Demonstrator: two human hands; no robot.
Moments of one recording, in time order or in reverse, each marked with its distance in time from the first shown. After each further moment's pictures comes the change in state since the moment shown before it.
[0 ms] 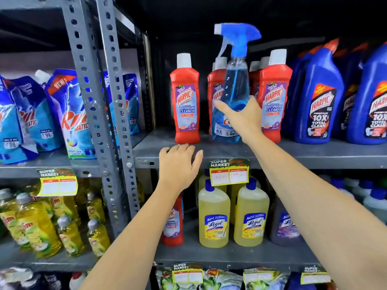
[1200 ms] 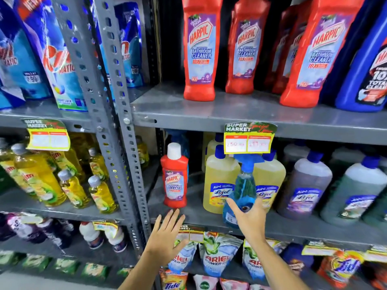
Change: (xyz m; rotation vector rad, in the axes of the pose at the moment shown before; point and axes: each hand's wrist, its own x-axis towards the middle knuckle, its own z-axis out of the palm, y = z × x) left_hand -0.317 -0.041 0.140 -0.103 -0.915 -0.031; right_hand -0.232 0.261 0.000 -0.184 -0.194 0.484
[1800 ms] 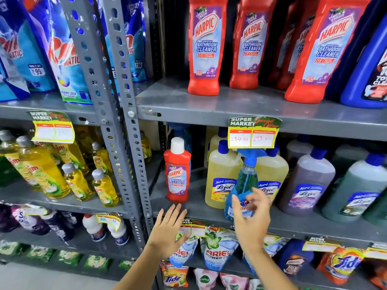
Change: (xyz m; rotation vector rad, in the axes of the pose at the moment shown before) left_hand -0.001 0.000 0.000 0.042 -0.008 0.004; right_hand -0.052 -0.031 -0.001 0.171 0.253 -0.405
